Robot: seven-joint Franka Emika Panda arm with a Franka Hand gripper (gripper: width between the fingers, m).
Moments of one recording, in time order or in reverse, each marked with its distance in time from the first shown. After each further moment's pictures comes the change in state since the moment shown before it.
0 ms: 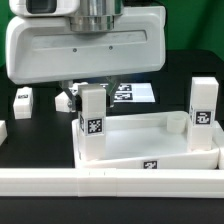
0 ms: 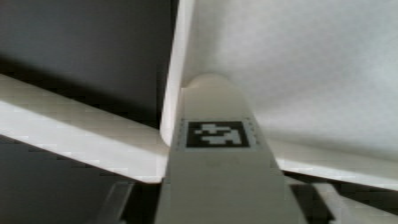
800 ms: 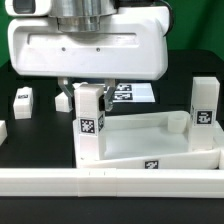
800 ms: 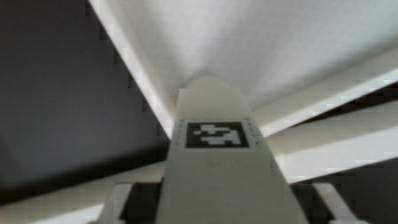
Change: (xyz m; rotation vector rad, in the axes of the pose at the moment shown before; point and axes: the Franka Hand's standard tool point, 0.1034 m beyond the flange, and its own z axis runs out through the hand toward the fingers) arm 0.000 -0.002 0.000 0.036 0.000 0.796
